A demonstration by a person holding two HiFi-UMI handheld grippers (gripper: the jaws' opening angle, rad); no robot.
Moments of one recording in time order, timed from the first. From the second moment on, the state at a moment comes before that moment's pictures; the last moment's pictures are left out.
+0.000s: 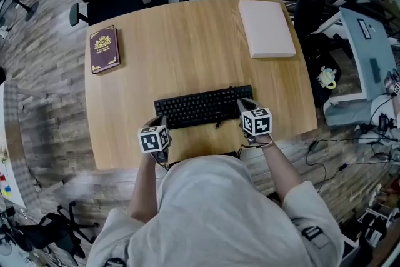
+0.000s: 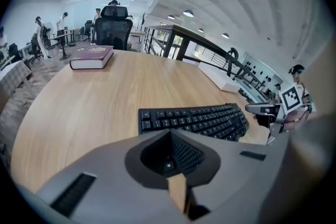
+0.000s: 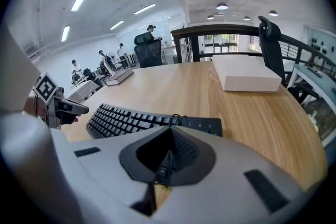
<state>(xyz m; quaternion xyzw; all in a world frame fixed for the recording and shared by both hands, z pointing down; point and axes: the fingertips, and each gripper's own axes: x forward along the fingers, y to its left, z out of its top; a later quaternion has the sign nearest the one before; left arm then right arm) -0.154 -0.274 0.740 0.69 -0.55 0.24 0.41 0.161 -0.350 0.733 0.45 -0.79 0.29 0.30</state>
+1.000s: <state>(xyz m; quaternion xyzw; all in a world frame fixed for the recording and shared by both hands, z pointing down) -0.071 -0.227 0.707 0.73 -0.55 0.20 0.35 0.128 -0.256 0.710 0.41 -0.84 0.24 0.28</state>
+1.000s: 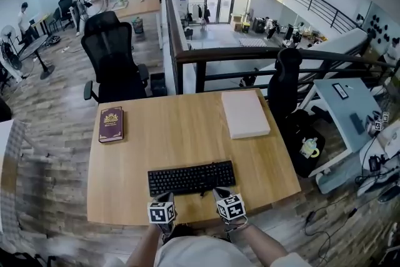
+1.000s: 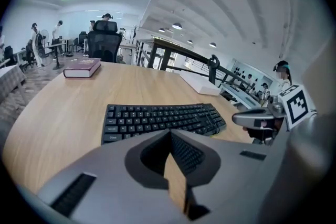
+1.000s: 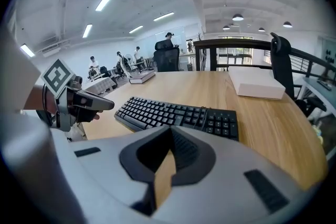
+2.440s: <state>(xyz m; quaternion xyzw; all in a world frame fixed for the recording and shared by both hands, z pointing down) -0.017 -0.220 0.418 0.75 -0.66 0.02 0.08 0.157 -0.273 0.429 0.44 -0.90 0.00 0.04</state>
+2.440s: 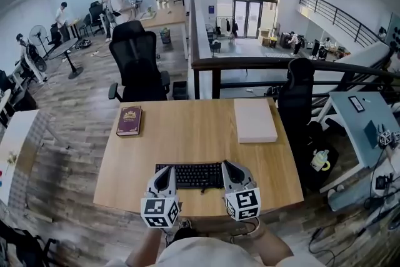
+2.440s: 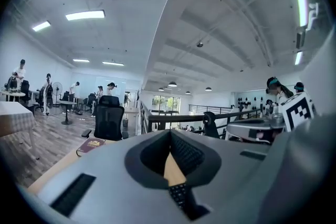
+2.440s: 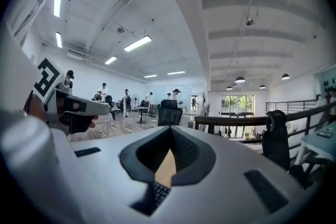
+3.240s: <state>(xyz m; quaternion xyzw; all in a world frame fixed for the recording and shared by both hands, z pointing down) -0.031 -0.224 0.392 0.74 -0.67 -0.01 0.05 0.139 -0.278 0.390 0.43 -0.90 -0.04 0.02</state>
